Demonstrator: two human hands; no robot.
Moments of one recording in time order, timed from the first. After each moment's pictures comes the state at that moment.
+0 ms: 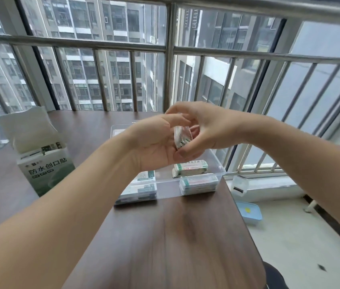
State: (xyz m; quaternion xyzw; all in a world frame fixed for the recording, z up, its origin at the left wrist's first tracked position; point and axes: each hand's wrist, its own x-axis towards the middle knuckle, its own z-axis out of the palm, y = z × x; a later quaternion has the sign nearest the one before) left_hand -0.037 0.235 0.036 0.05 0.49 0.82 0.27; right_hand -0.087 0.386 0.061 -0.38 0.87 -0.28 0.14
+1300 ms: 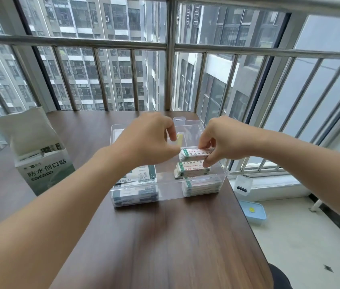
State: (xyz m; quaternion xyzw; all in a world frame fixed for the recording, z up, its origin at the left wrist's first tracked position) left_hand -0.062 0.209 0.010 0.13 0.96 0.23 -0.12; right_hand -0.115 0.412 0.023 -0.33 0.94 -0.04 0.04
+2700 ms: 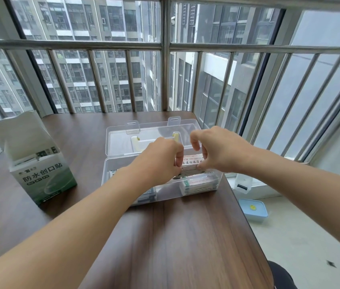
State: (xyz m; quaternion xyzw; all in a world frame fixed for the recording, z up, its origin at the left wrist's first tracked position) left_hand -0.072 0.232 -0.036 0.16 0.97 0.19 -0.06; right_hand -0.109 0.409 -0.013 -0.29 0.96 -0.04 -0.05
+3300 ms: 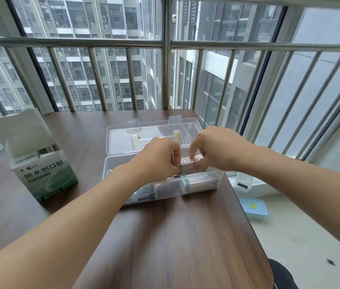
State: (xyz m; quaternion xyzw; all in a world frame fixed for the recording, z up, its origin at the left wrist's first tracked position) left_hand -0.071 0.228 -0.037 0.13 0.96 0.24 -0.03; right_hand -0.111 0.405 -0.014 -0.31 0.95 0.00 -0.05
